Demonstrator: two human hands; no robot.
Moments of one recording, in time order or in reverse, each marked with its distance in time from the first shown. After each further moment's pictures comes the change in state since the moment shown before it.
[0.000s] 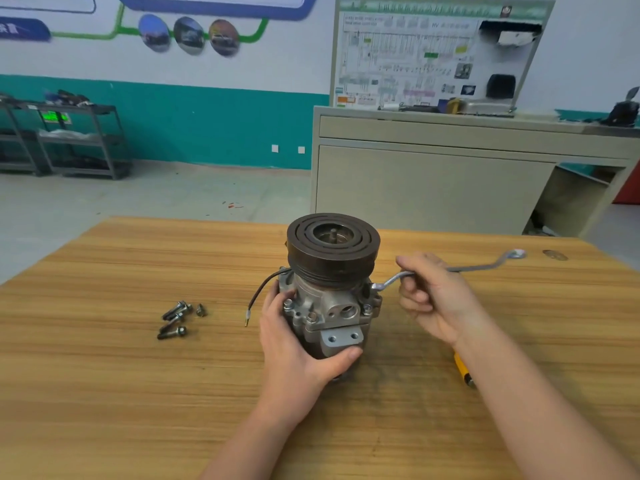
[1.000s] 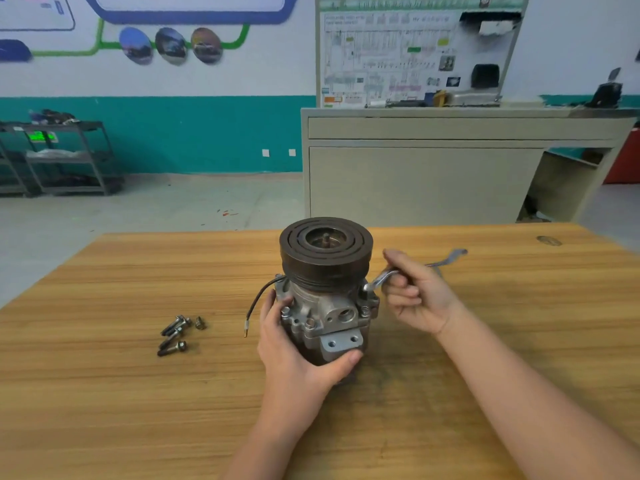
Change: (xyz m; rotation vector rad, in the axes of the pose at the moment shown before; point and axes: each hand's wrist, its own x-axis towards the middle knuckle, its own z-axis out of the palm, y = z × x) left_hand -0.002 0.005 -0.004 0.033 -0.016 -0.017; right_hand 0.014 0.010 0.000 0.317 -0.248 0.228
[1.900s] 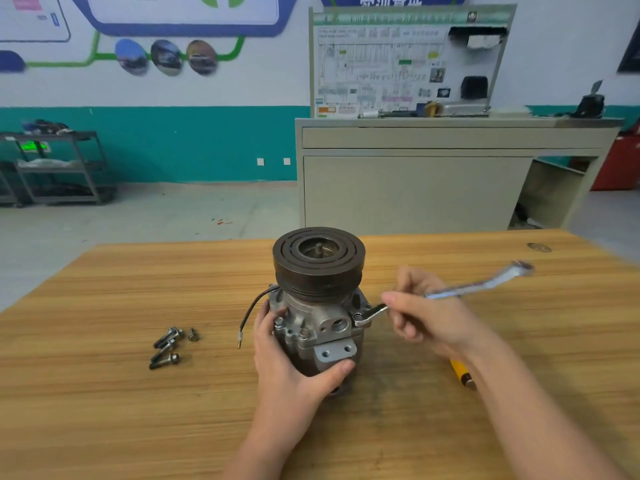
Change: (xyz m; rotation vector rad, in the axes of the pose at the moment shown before) left_hand 0.002 -0.001 -0.003 -0.064 -0.066 -0.070; right_hand -0.037 -0.005 0.001 -0.704 0.067 -0.190
